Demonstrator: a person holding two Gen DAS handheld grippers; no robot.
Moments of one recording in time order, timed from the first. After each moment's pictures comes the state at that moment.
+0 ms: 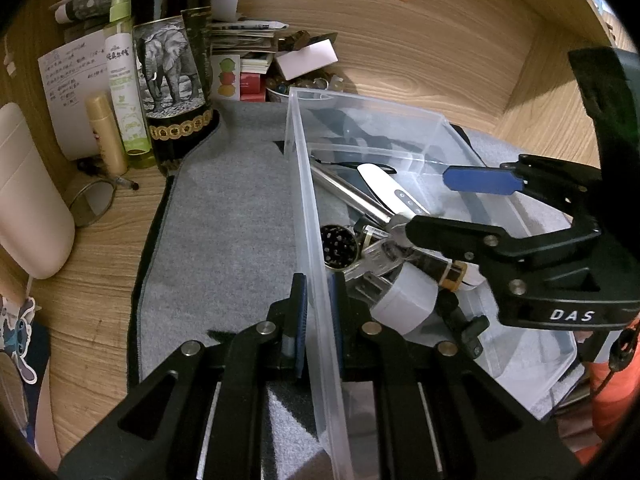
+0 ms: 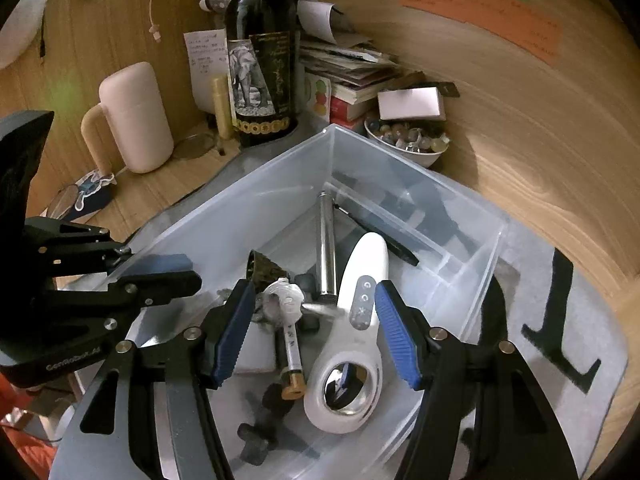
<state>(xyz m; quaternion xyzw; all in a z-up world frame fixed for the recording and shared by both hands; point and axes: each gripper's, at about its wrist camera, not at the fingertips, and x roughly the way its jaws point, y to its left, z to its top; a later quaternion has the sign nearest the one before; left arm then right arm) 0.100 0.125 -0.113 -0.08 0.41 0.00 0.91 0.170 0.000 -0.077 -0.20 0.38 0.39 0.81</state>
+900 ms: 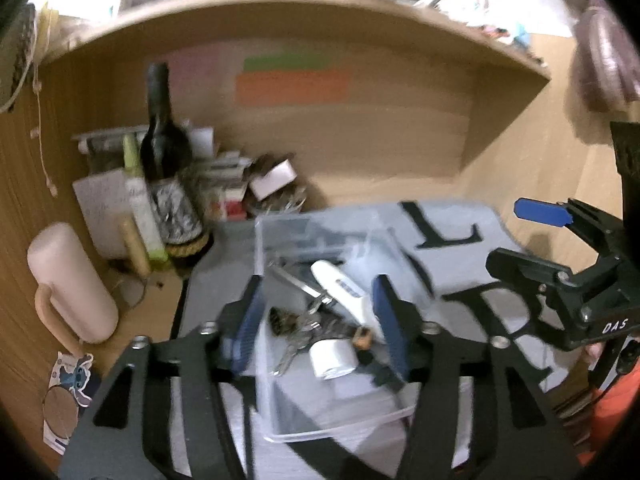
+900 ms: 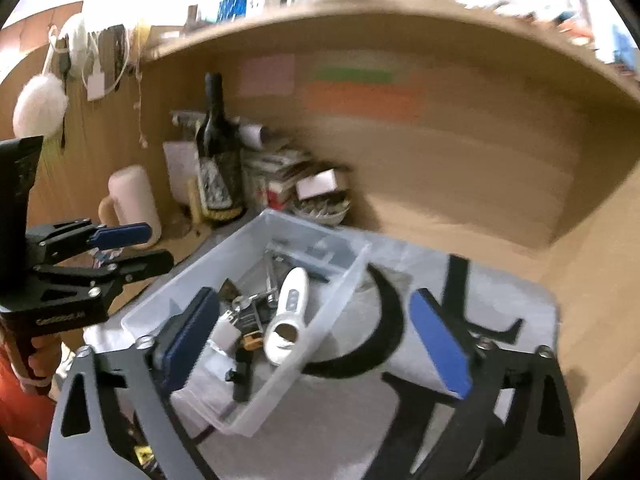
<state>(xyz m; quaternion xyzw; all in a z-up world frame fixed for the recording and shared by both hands) 0.039 0.070 -0.016 -0.02 0.26 0.00 0.96 0.099 -0.107 0.004 -0.11 0.26 0.31 0.91</state>
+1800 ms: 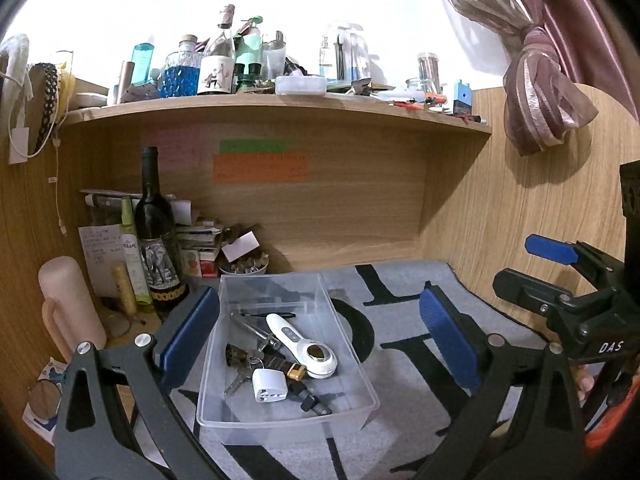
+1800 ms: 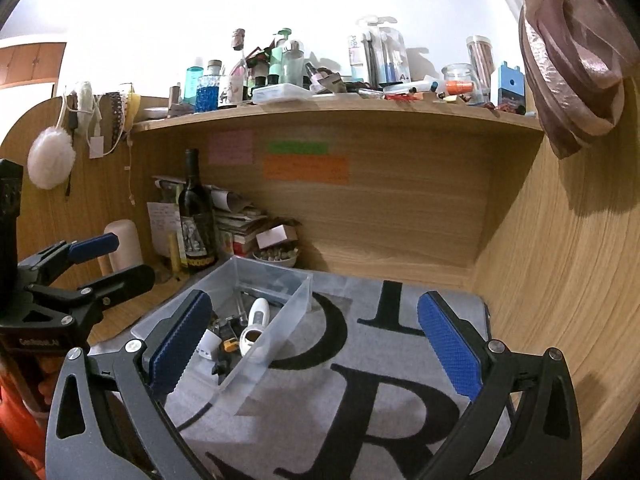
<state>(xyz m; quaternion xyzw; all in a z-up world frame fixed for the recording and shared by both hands) -0.022 0.015 0.010 -0.02 0.14 -0.02 0.99 0.027 -0.176 0.030 -0.06 0.16 0.25 0.95</state>
